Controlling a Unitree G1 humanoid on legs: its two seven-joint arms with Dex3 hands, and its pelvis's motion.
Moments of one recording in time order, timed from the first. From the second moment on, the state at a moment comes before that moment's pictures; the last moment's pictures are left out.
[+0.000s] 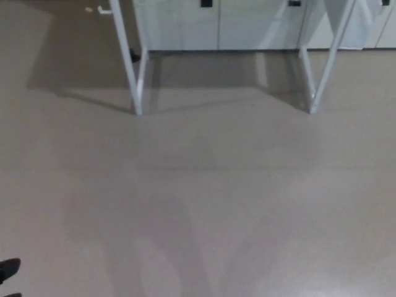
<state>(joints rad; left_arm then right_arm) 0.46 0.40 0.28 0.06 -0.14 0.17 -0.29 0.65 -0.25 -0.18 0.03 0.04 -0.08 0.19</state>
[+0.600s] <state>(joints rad) 0.47 0.40 0.27 0.04 -0.13 0.17 -0.29 0.68 -0.25 -0.17 0.02 0.04 -0.09 0.19</state>
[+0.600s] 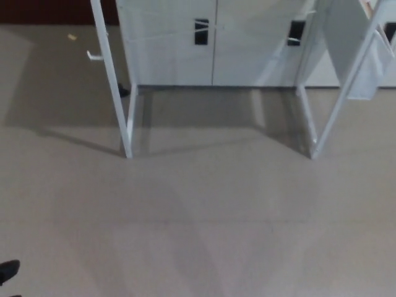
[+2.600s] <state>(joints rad) 0.55 0.47 0.13 -0.04 -0.06 0.32 -0.29 0.72 -0.23 -0.15 0.26 0.05 -0.24 0.20</state>
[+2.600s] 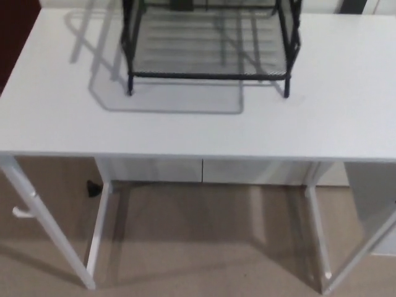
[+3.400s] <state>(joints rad) 0.56 0.50 0.10 -0.06 -0.04 0.37 -0.28 0.72 -0.24 -0.16 0.32 0.05 -0.31 0.21</state>
